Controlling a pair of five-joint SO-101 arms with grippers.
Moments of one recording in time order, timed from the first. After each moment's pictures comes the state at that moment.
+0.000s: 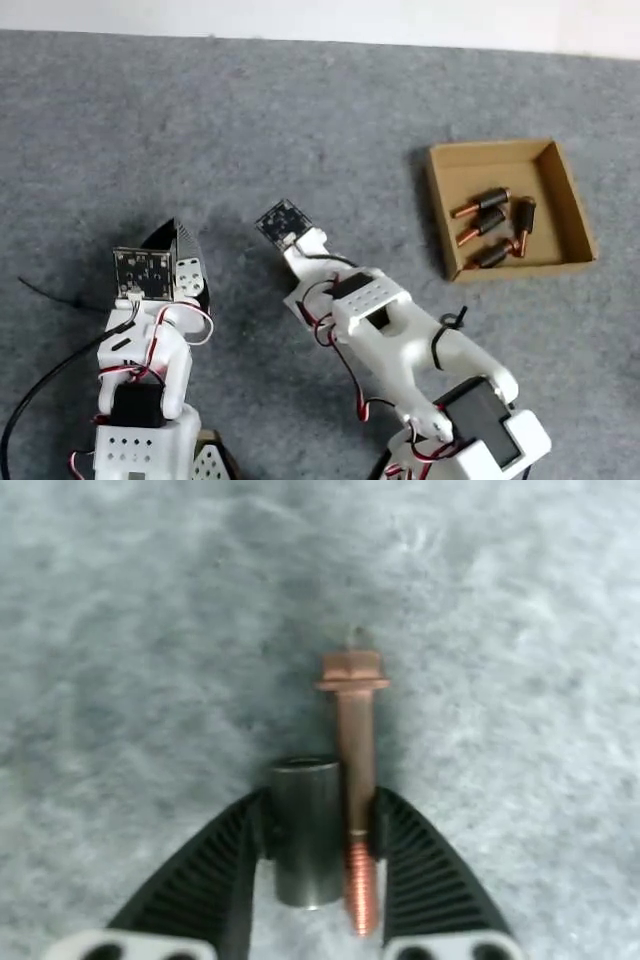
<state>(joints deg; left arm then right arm) -4.1 -103.0 96.0 29.3 3.5 -36.1 -5.7 52.7 26.2 15.0</state>
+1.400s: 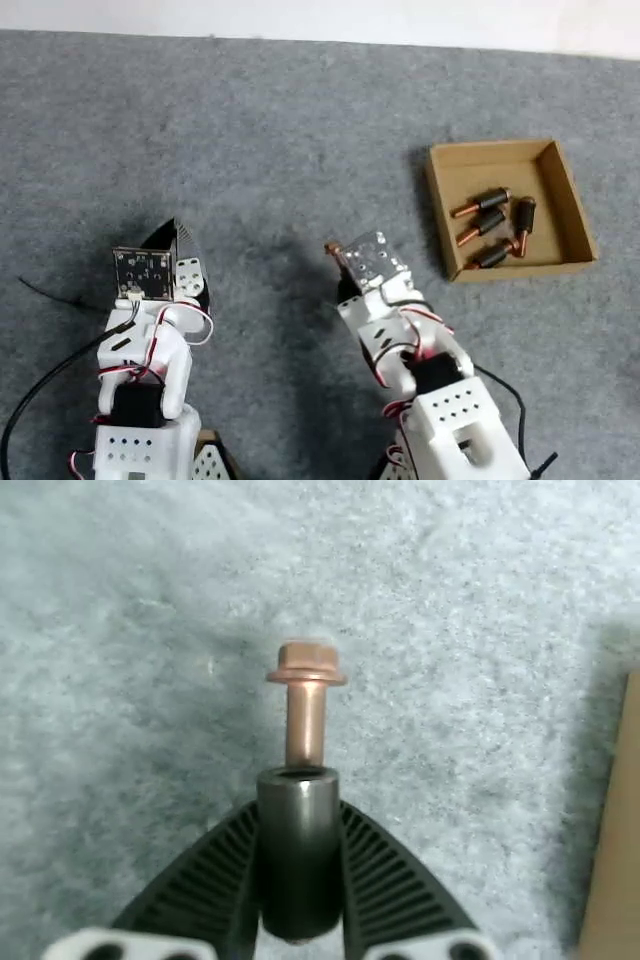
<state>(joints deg) -4.1 -103.0 96.0 29.3 3.5 -24.5 -65.7 85.1 24.1 15.3</state>
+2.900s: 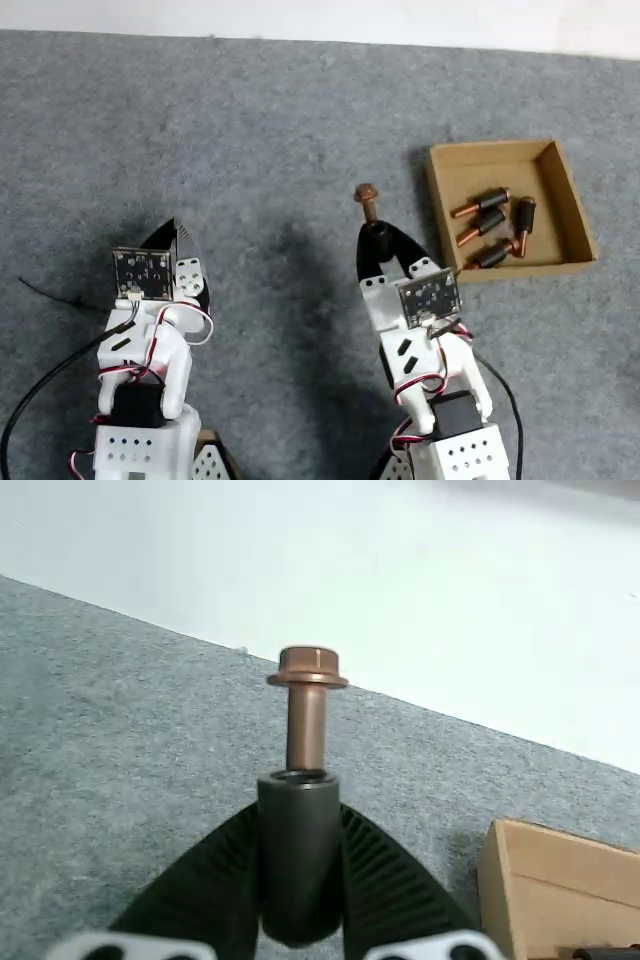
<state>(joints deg) -4.1 -103.0 96.0 29.3 3.6 -19.3 -100.2 96.0 15.7 11.3</state>
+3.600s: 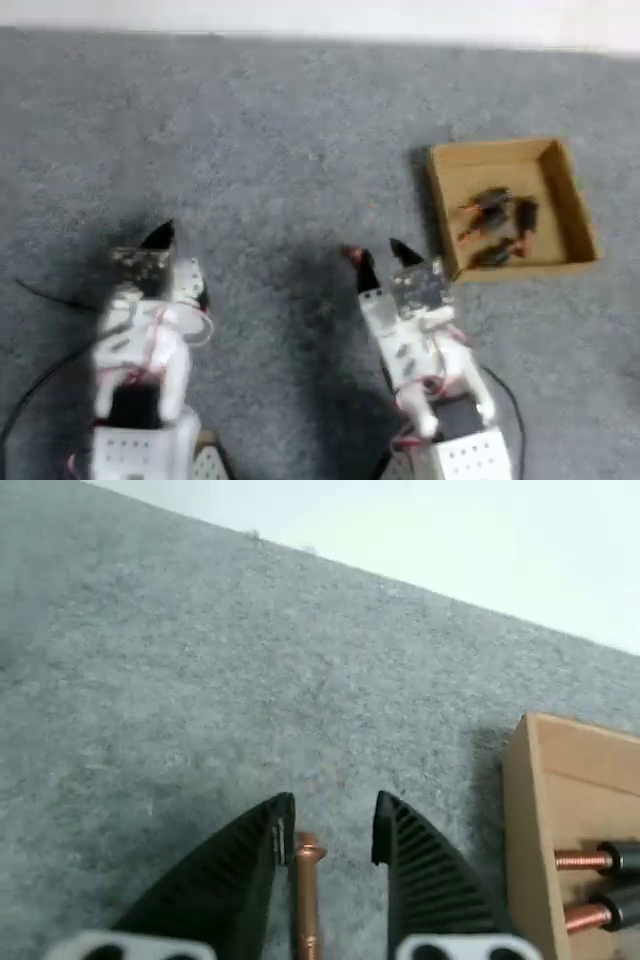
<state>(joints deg) -4.1 -103.0 96.0 29.3 3.7 -19.3 -100.4 96.0 29.2 11.2</state>
